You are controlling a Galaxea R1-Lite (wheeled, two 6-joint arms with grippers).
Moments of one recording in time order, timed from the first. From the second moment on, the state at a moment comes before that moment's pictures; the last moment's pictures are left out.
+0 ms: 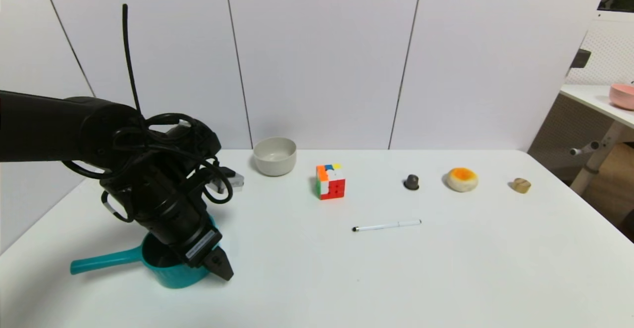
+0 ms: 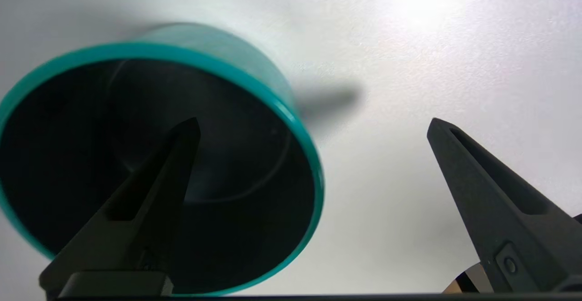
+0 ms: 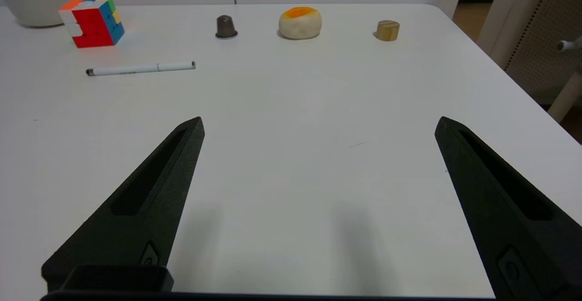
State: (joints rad) left arm -0.41 1.83 -1.30 0.83 -0.13 0.27; right arm 0.00 0.00 0.00 0.00 0.00 0.00
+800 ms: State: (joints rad) left arm -0.44 1.86 -1.31 0.82 -0.13 0.27; right arm 0.00 0.00 0.00 0.00 0.00 0.00
